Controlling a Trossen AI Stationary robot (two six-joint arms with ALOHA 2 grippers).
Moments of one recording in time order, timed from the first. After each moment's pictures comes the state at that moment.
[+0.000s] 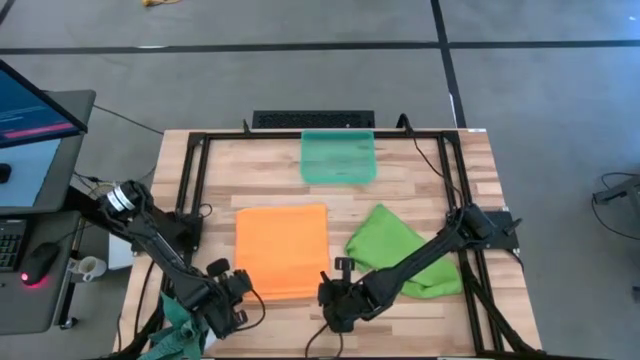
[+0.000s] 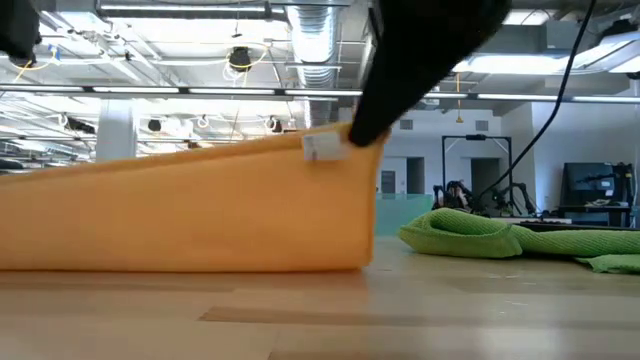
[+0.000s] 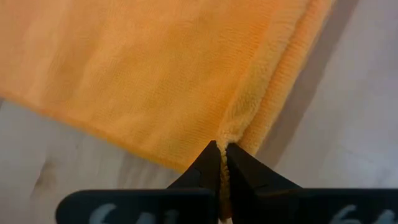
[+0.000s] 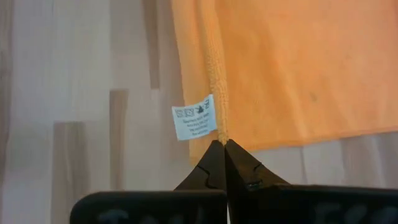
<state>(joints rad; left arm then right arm) -0.89 1.64 0.97 -0.84 -0.26 -1.34 0.56 2.10 1.66 -0.76 0.39 0.47</state>
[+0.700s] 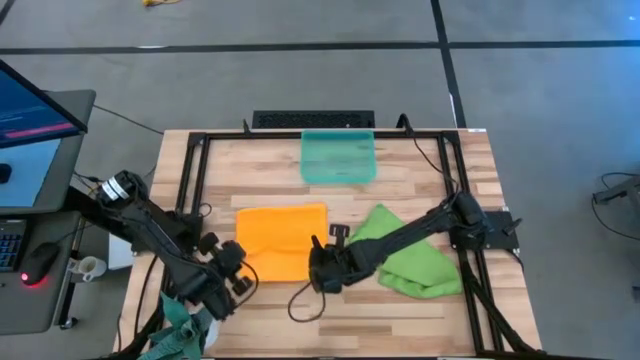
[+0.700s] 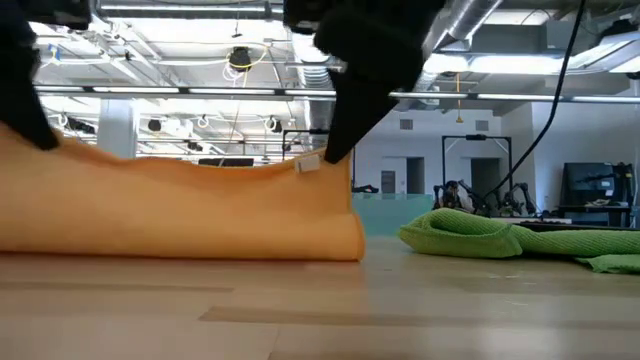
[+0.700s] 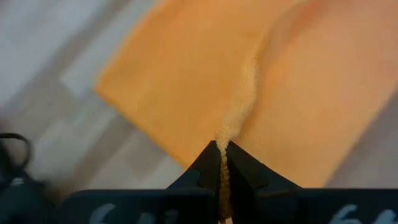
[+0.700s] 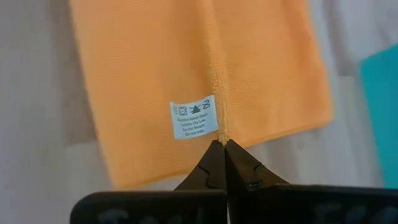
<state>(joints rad) -0.82 1.54 0.97 -1.19 -0.60 -1.60 0.37 2.09 1.66 -0.86 0.50 0.36</state>
